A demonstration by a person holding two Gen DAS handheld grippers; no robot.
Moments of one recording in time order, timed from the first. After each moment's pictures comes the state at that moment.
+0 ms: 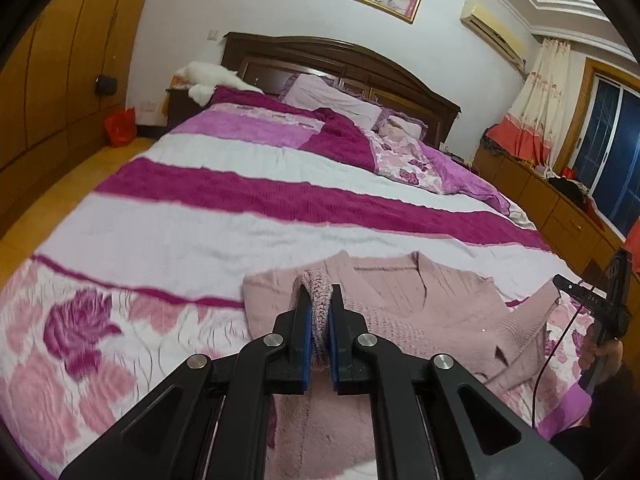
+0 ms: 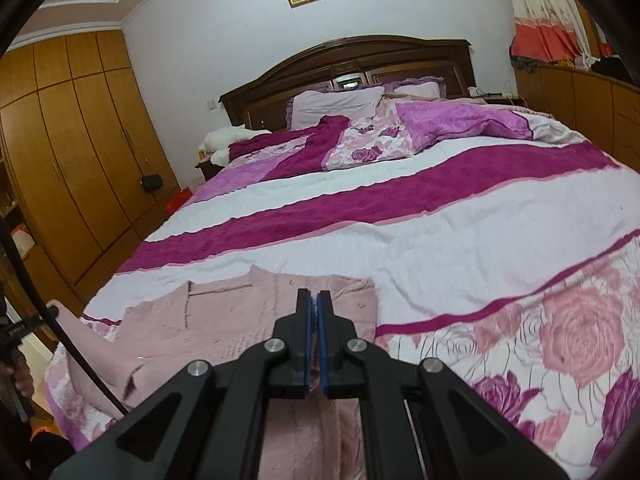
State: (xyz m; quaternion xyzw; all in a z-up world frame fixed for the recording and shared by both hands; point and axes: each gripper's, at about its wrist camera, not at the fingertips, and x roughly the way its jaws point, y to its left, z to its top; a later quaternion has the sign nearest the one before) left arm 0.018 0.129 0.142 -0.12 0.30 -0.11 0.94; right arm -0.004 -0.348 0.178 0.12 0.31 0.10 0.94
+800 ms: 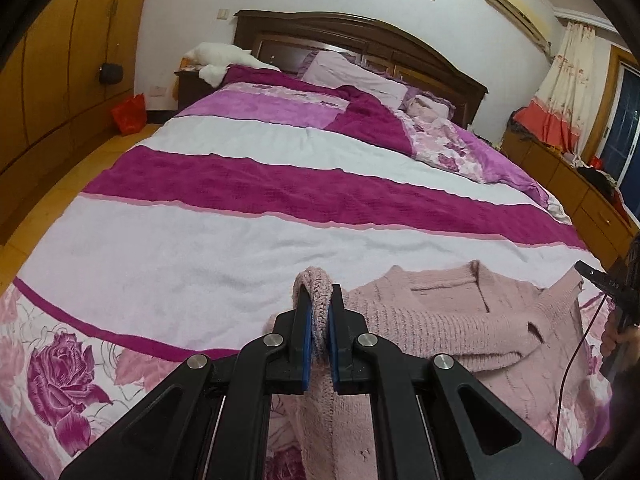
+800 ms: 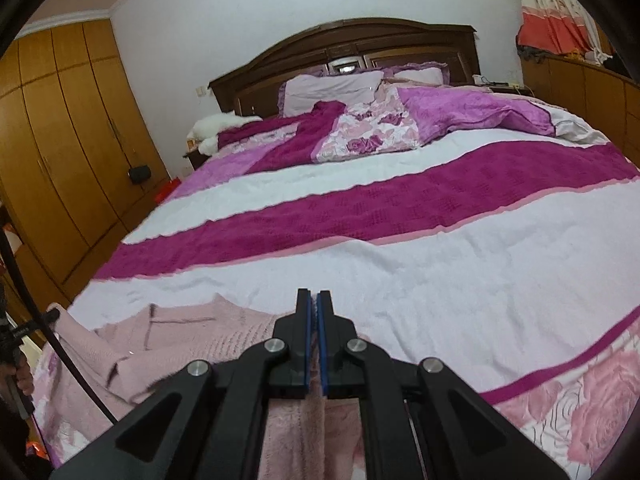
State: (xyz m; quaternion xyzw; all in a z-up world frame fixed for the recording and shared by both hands) left arm 0.116 0.137 0.101 -0.11 0.35 -0.07 0.93; right arm 0.107 -0.349 0.148 0.11 0.34 0.10 0.93
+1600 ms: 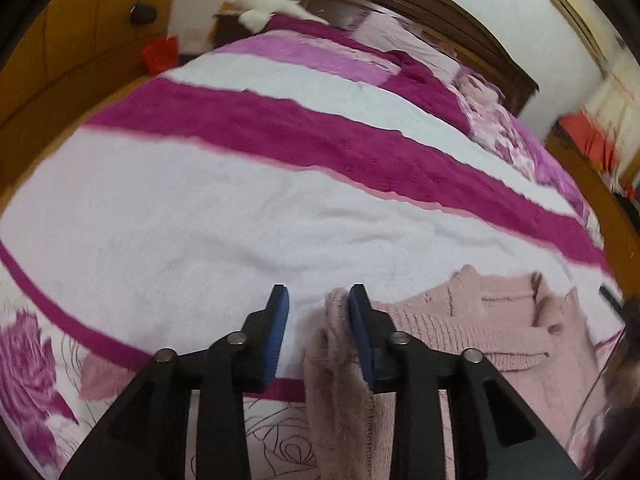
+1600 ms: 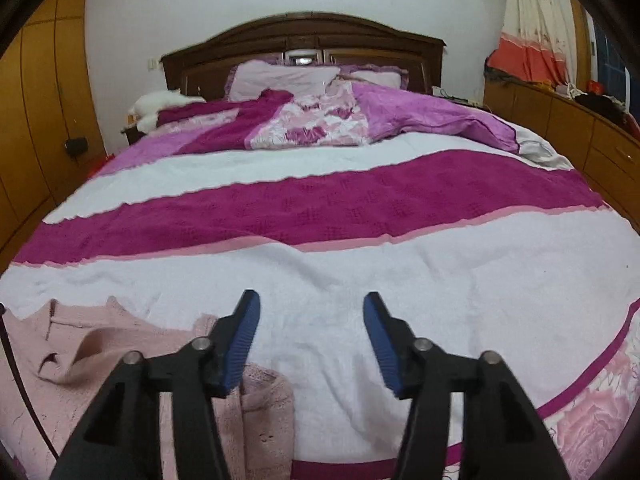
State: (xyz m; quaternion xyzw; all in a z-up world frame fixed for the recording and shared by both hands) left arm 0.176 0.160 0.042 -0.17 0.43 -0.02 0.89; right arm 0.158 -0.352 0.116 0.03 0.35 -0.02 0.94
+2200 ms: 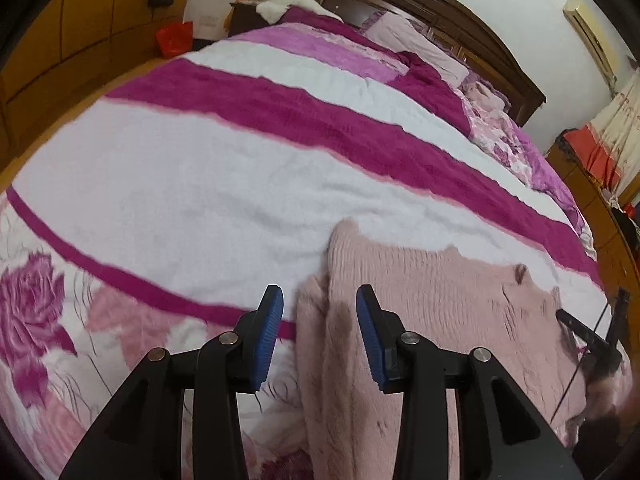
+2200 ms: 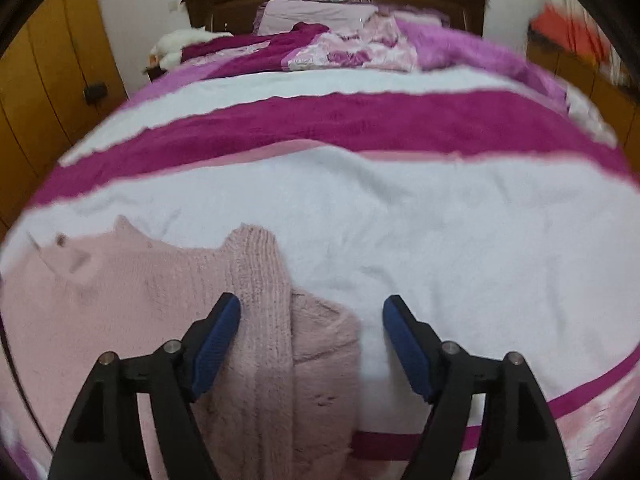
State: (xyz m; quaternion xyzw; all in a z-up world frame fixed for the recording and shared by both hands) left arm 0.139 0.153 0.050 -0.19 0.44 -0.01 0.87; right arm 0.173 -0.328 0.067 0.04 0.46 0.05 0.88
